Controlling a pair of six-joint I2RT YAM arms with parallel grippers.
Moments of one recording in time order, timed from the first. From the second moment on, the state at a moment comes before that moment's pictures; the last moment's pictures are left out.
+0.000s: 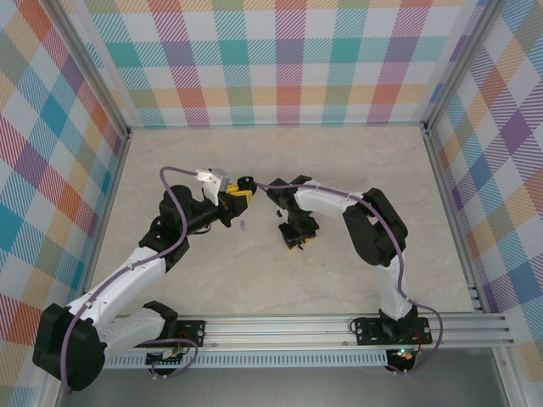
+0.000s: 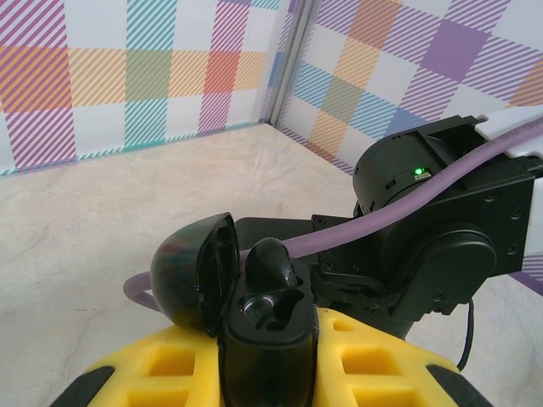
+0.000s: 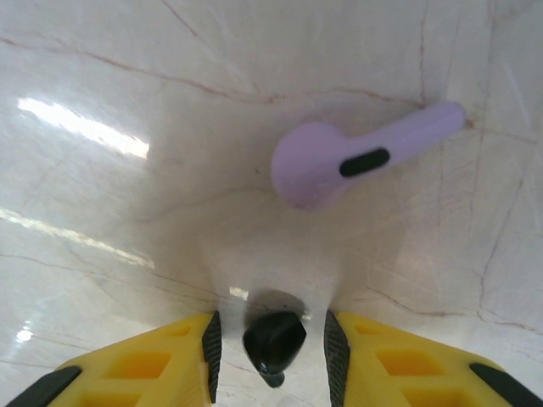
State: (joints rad) left arm -0.45 1.03 0.64 0.23 0.43 -0.19; right arm 0.74 2.08 1.50 -1.11 -0.03 0.25
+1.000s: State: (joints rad) left arm -0.45 1.03 0.64 0.23 0.43 -0.19; right arm 0.74 2.10 1.53 -1.14 -0.02 0.23
